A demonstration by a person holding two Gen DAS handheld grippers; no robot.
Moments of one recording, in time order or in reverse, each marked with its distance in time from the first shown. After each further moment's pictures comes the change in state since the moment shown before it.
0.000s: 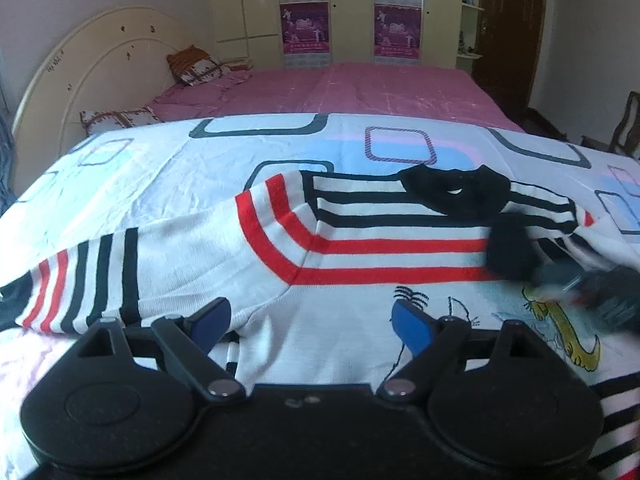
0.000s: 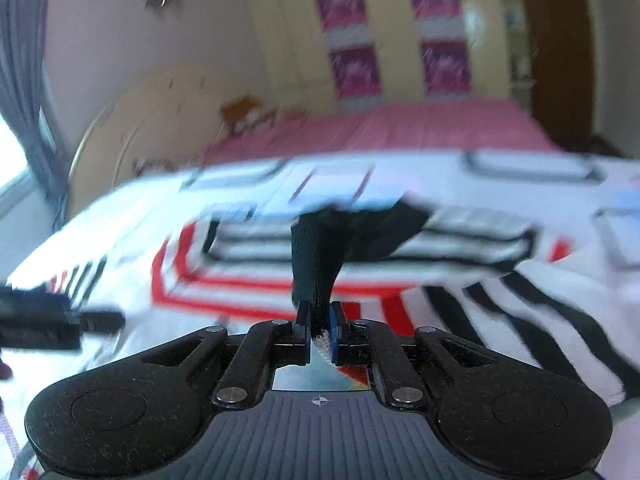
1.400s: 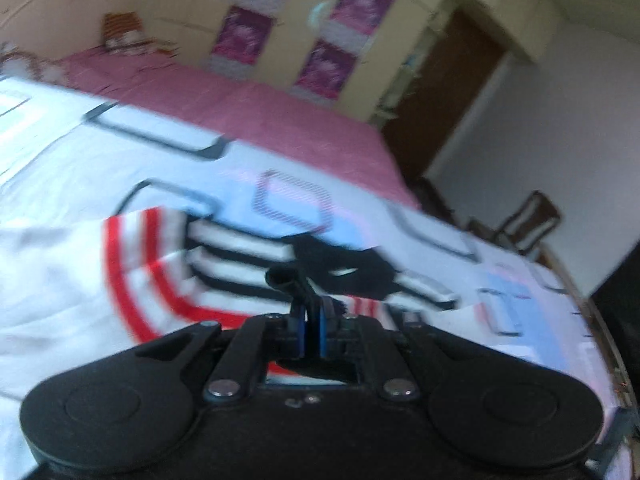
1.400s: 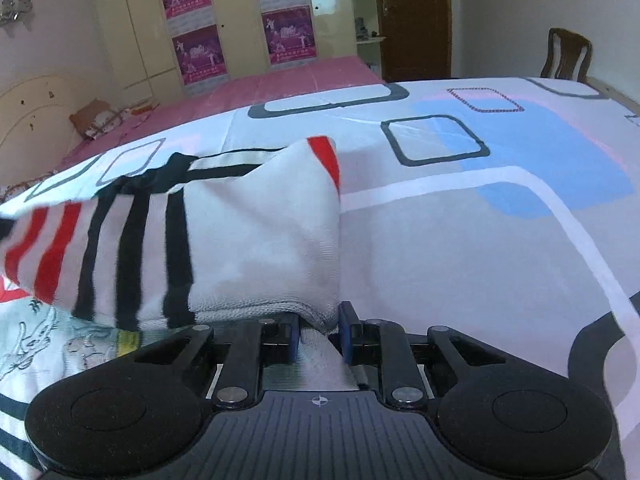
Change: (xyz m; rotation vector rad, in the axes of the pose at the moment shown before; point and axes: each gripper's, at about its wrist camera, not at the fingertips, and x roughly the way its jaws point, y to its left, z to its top) left arm 0.048 0.013 0.043 -0.242 -0.053 -0.422; right arm -0.065 -0.139 -0.028 0.239 -0.011 -0.404
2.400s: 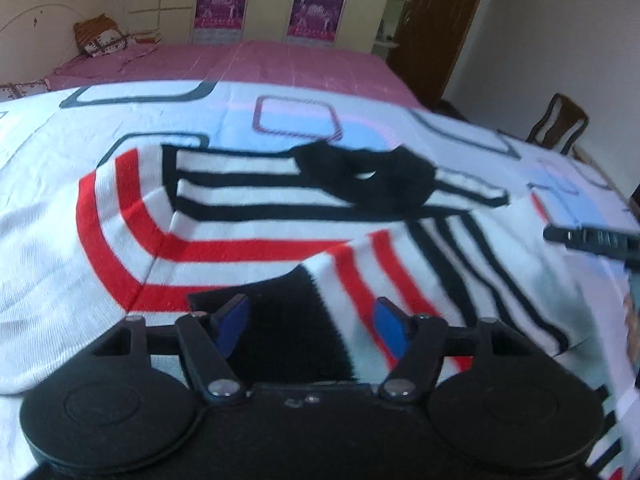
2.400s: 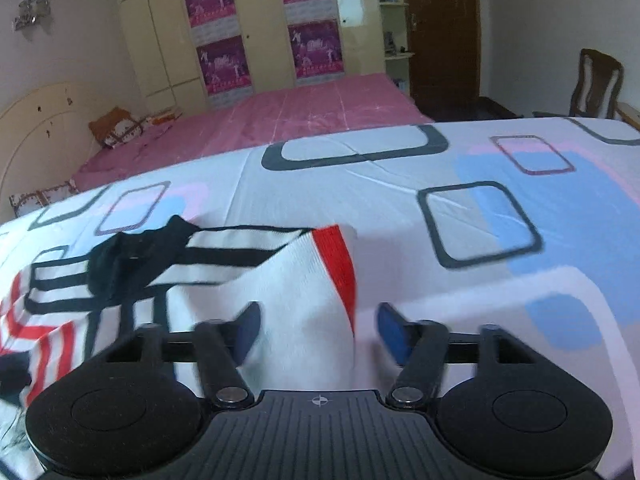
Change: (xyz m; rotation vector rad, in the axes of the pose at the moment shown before) left arm 0.063 -0.021 -0.042 0.217 0.158 0.134; right arm 0.076 -0.003 0.092 -0.034 0.001 0.074
